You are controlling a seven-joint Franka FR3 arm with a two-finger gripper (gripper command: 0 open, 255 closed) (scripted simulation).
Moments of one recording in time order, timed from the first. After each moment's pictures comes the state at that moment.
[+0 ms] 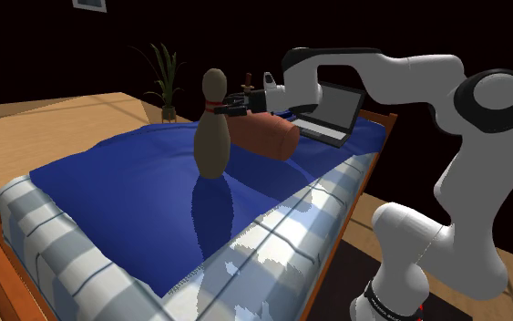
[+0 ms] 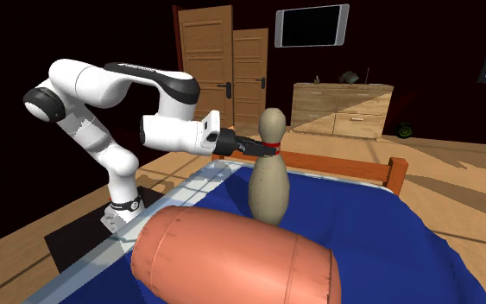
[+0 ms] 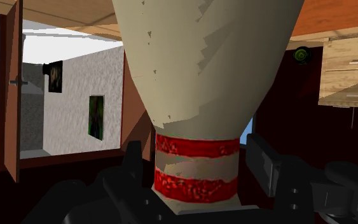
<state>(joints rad) 1.37 -0.48 -1.27 -2.10 1.25 2.71 -1.97</state>
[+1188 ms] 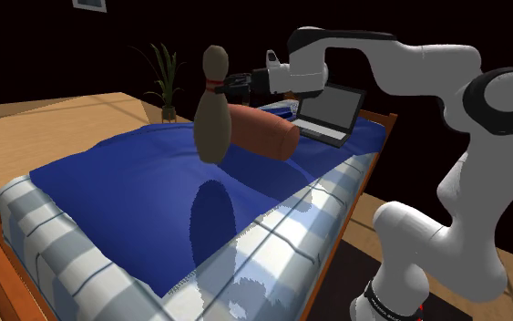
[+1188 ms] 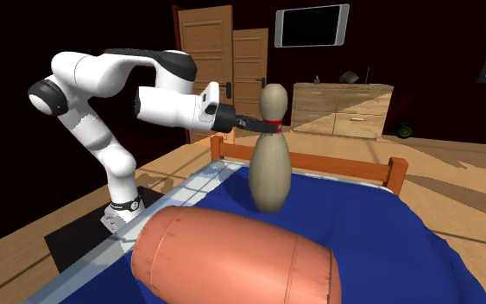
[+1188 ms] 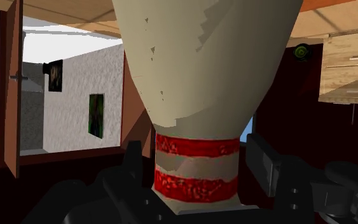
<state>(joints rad) 1.25 -0.42 -1.15 -2.02 1.13 2.64 -1.76</state>
